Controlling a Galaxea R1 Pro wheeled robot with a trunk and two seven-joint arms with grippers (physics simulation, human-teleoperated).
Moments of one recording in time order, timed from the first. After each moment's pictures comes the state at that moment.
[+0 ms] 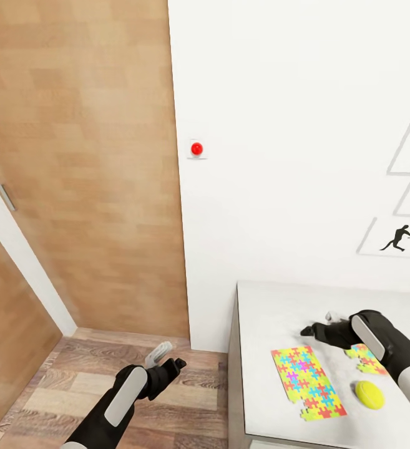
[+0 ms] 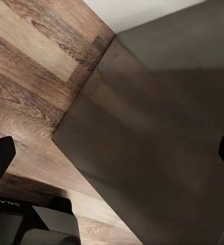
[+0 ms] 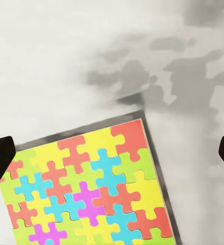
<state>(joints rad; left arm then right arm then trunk) -0.43 -0.06 -0.24 -0.87 1.04 0.49 0.39 -0.76 -0.42 0.22 -0.65 -0.58 0.89 0.21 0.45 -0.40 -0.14</state>
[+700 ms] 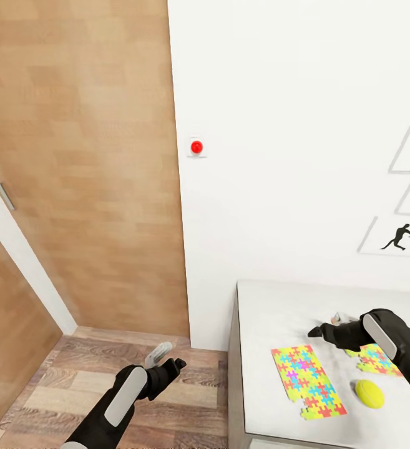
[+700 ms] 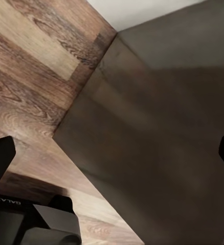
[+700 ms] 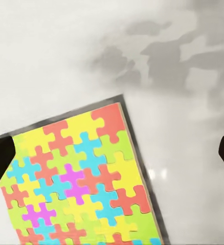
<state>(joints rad) -0.43 -0.06 -0.24 -0.87 1.04 0.49 0.39 -0.77 -0.47 0.21 -0.64 -0.59 0.95 0.26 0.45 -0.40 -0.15</state>
